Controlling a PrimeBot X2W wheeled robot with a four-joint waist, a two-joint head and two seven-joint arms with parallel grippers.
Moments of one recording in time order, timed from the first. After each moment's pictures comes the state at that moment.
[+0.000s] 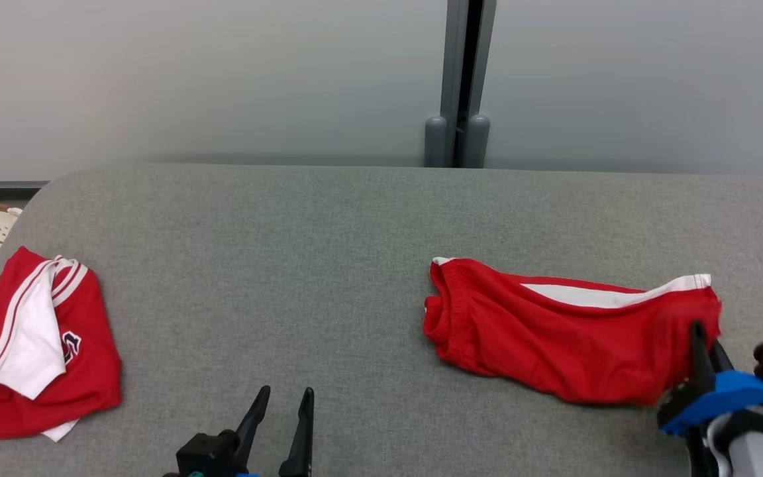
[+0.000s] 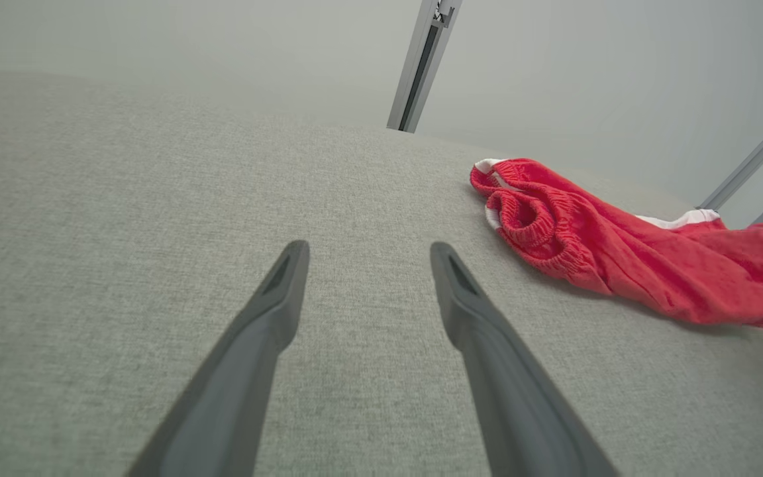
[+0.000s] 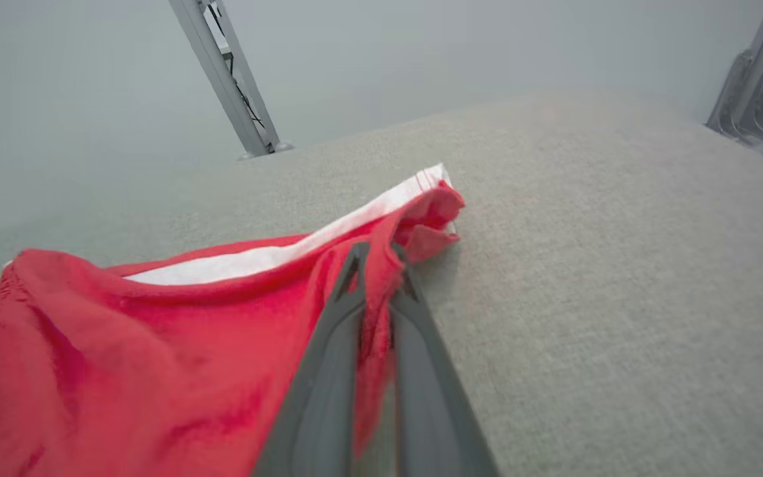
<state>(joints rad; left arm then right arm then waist) 0.00 0.06 -0.29 0.42 -0.35 -0.13 -0.26 -0.31 -0.11 -0.27 0.82 0.18 0.13 -0.26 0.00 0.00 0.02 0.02</state>
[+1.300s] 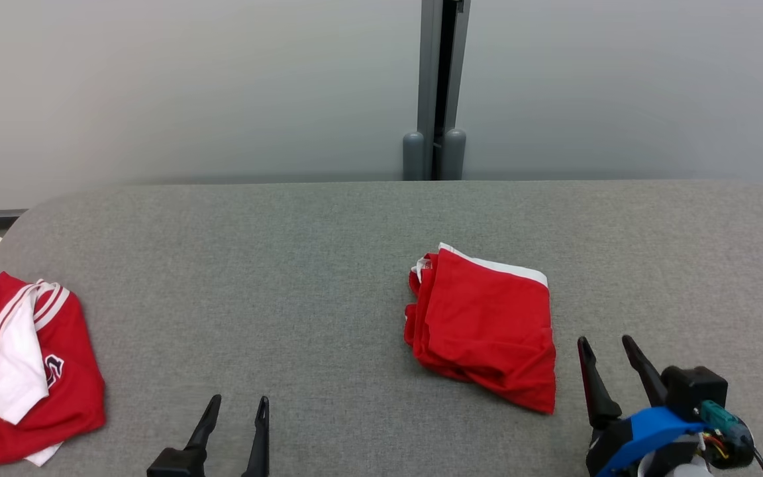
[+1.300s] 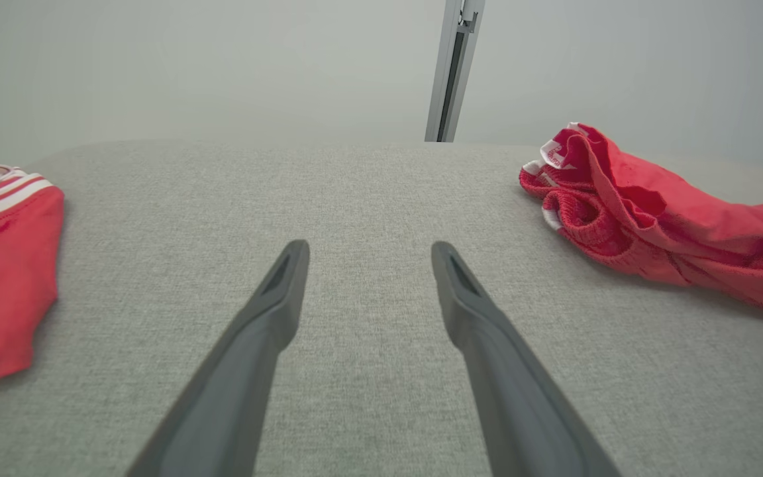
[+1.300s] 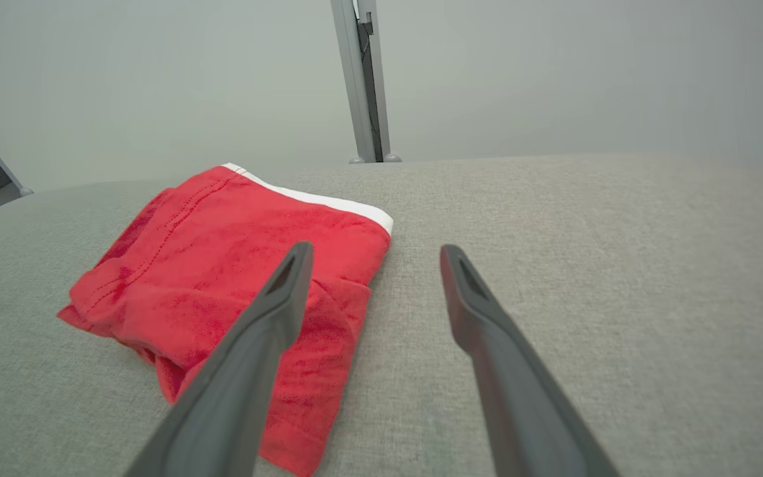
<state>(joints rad) 0.04 0.05 -0.14 0.39 -0.14 -0.11 -0.26 -0.19 -0.05 0.01 0.57 0.15 0.13 -0.26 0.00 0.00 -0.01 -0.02</state>
